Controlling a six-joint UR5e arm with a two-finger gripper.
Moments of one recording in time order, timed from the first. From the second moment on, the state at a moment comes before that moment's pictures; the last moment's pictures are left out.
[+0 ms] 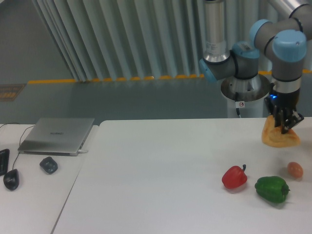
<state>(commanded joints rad) 2.49 -1.65 -1.72 -1.34 1.61 1.35</state>
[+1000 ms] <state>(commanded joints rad) 2.59 -1.76 -1.55 -1.31 1.58 1.68</state>
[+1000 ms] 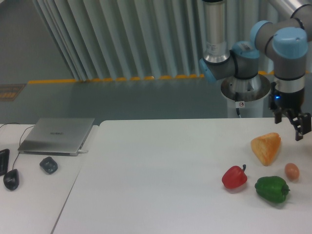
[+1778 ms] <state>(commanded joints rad) 2.75 -1.91 -1.48 -1.26 1.55 1.93</state>
